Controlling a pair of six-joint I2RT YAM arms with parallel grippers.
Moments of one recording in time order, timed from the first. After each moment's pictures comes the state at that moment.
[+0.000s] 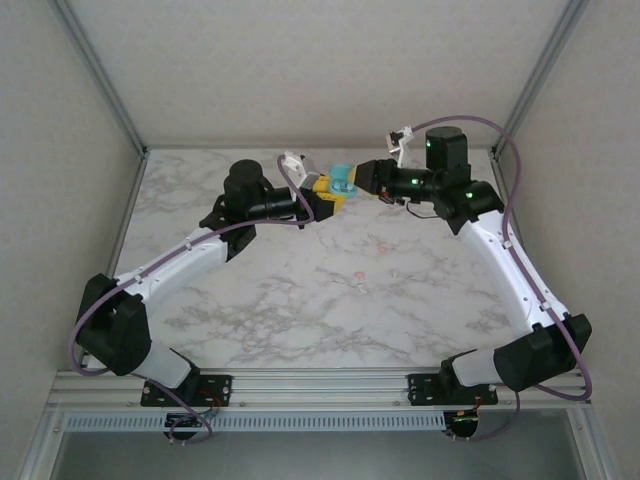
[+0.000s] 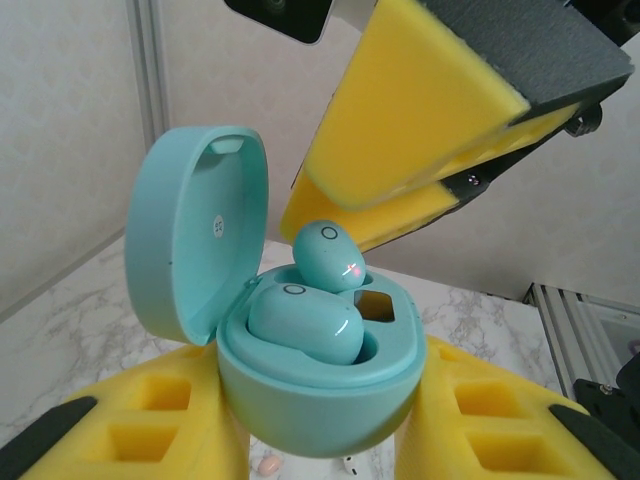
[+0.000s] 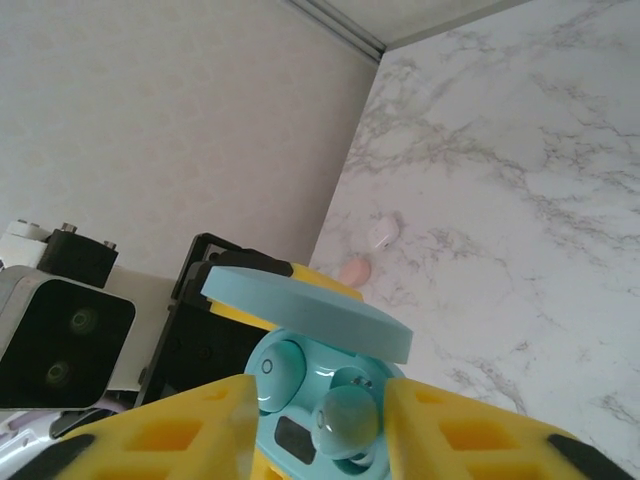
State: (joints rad) left arm -0.59 1.49 1.14 0.31 0.79 -0.05; right arm 0.37 1.38 1.47 -0.58 -0.74 0.66
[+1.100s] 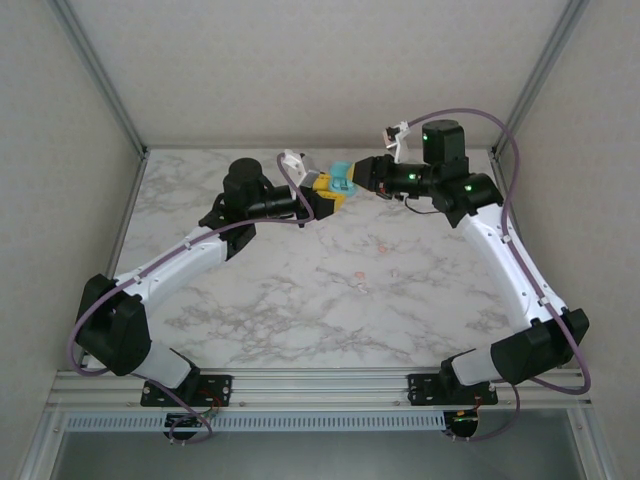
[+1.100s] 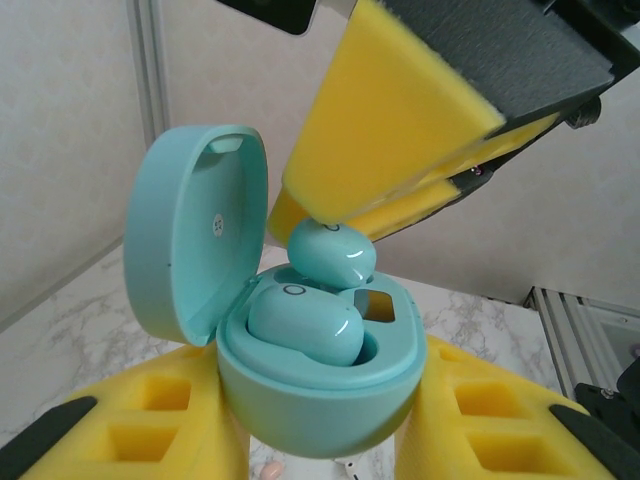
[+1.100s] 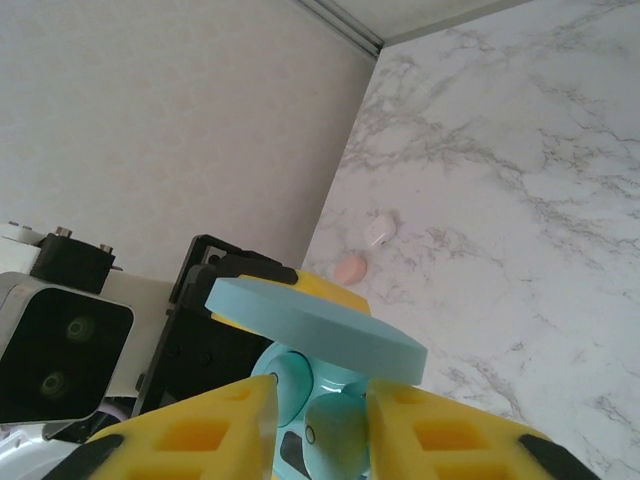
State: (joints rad) left arm -0.59 1.49 1.15 0.30 0.79 -0.05; right arm 0.39 1.42 1.56 -0.65 -0.73 0.62
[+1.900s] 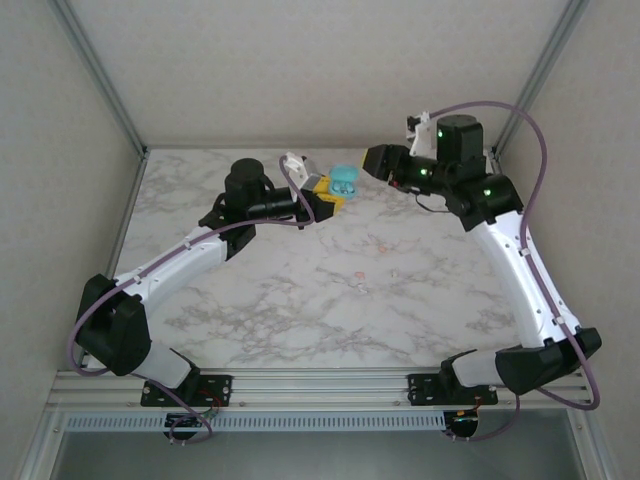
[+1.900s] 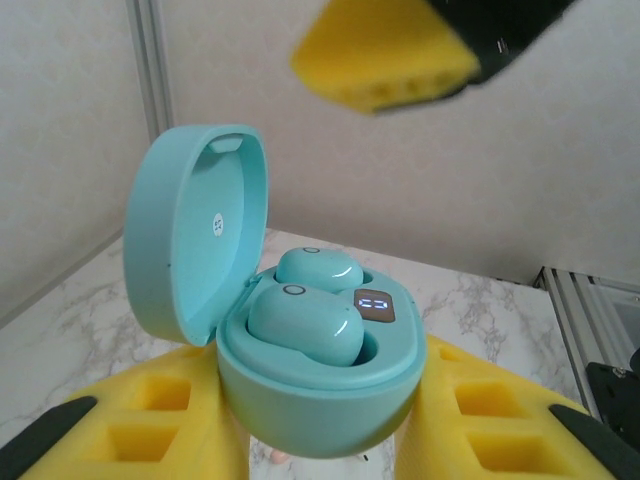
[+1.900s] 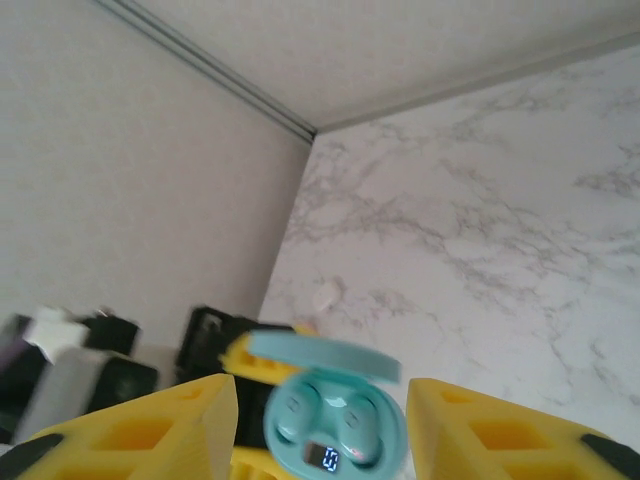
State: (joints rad) left arm -0.59 1.49 1.15 0.25 0.78 0.01; right arm 0.39 1.39 1.68 -0.73 -0.49 0.66
